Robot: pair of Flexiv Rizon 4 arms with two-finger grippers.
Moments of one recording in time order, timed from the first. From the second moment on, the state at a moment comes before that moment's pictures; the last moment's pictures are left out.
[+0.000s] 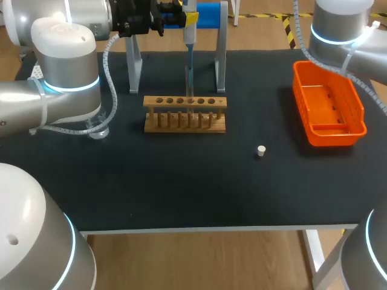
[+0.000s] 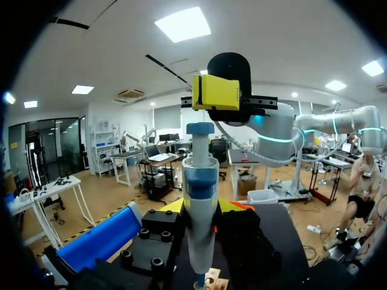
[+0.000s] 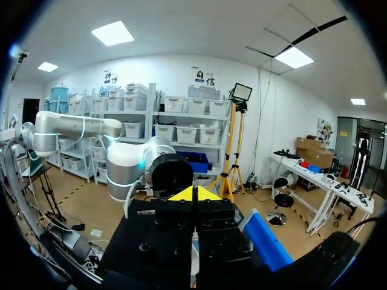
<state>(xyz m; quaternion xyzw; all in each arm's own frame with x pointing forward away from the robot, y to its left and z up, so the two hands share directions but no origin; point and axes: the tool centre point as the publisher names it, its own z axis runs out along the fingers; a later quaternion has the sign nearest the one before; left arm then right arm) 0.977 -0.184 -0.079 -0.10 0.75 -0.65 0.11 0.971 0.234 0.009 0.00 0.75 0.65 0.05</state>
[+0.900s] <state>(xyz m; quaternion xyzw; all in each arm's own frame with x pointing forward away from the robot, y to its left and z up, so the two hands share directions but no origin) 0.977 -0.184 -0.079 -0.10 0.75 -0.65 0.11 0.974 0.244 -0.004 0.01 0.75 0.66 0.03</state>
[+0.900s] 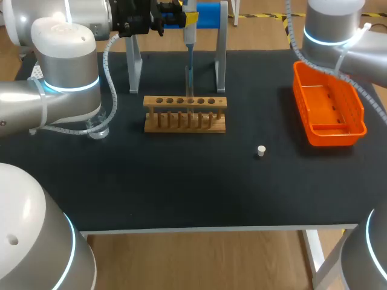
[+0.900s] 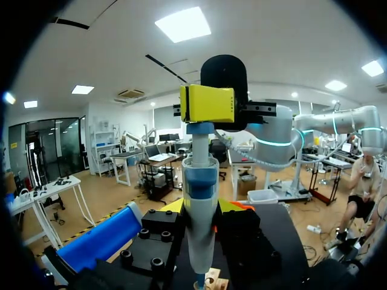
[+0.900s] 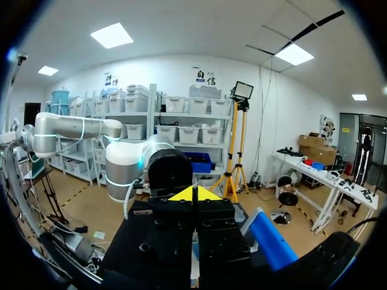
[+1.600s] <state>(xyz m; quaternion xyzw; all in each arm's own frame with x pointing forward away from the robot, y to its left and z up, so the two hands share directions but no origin) 0.978 -0.183 -0.083 -0.10 0.75 -0.65 0.11 0.977 0.247 -0.012 0.01 0.75 0.66 0.02</state>
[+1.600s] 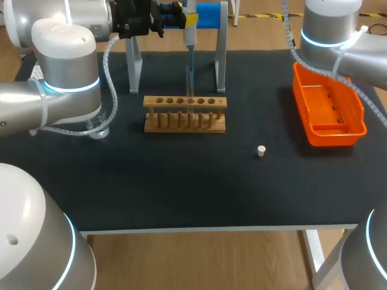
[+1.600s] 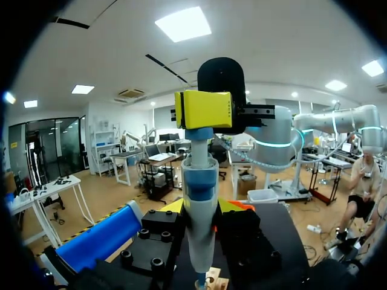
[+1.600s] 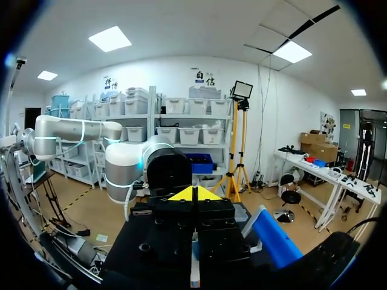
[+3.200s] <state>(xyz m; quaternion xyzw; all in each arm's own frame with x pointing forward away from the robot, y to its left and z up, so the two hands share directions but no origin) 0.978 -0.185 -0.081 -0.10 0.75 -0.65 0.12 0.984 0.232 0.010 0.00 0.74 0.66 0.07</state>
